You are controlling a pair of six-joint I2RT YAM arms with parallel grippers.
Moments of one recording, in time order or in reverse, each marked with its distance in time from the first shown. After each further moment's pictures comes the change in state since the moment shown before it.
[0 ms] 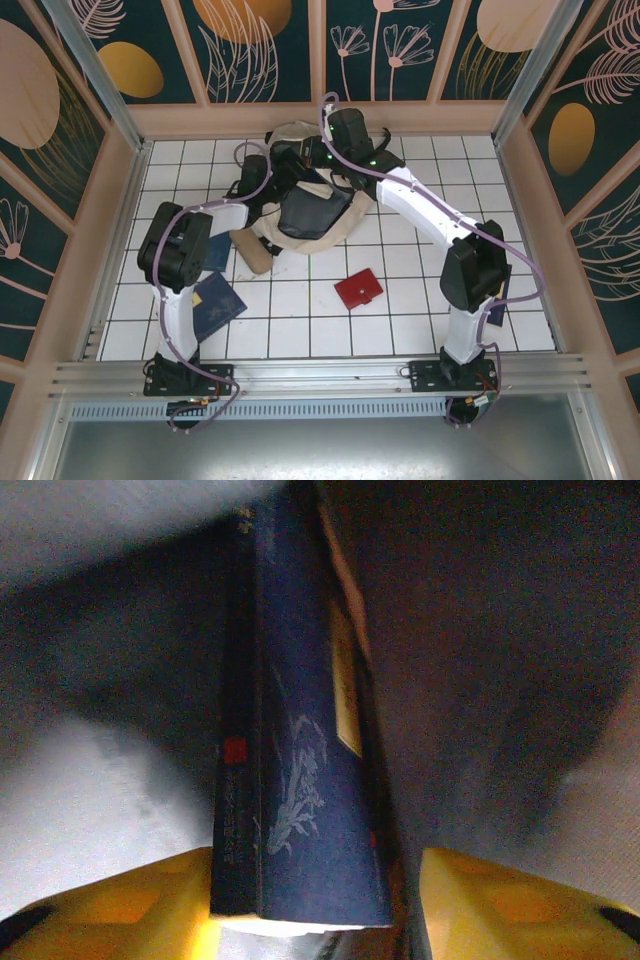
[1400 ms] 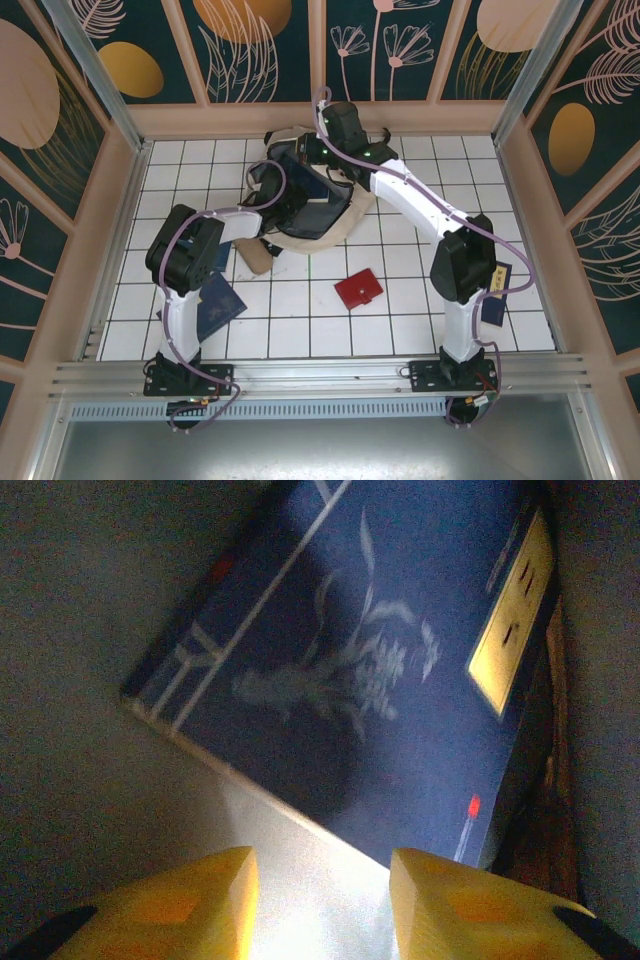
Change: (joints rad) left arm -0.102 0.027 -0.002 -0.186 -0.210 -0.058; right arm 0.000 0.078 0.128 -0.092 -0.053 -0.023
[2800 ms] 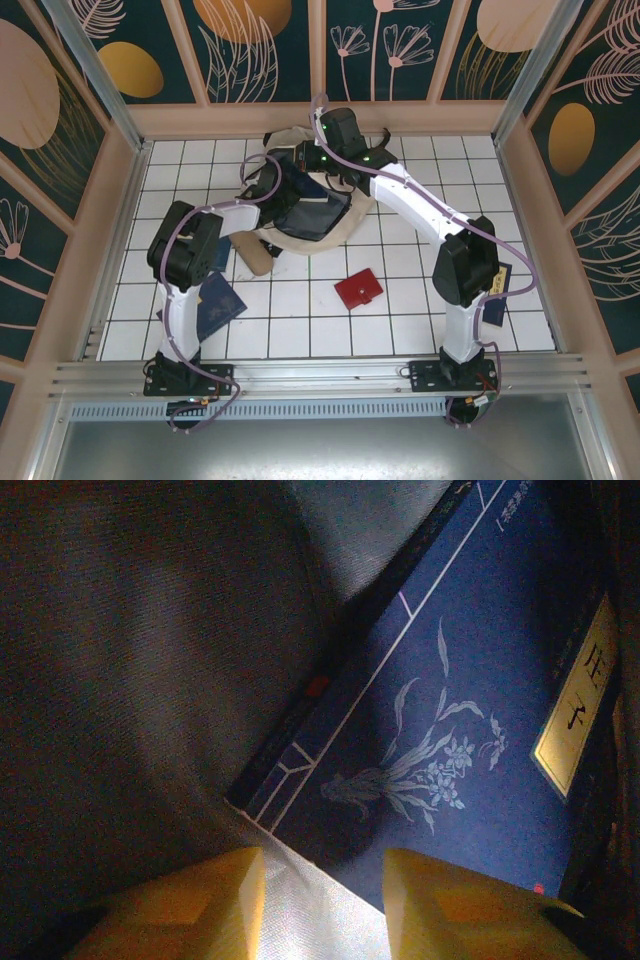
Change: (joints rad) left arm 0.030 0.039 0.074 -0.115 -0.057 0.043; right arm 0.018 -0.023 -0.045 -0.011 -0.025 0.001
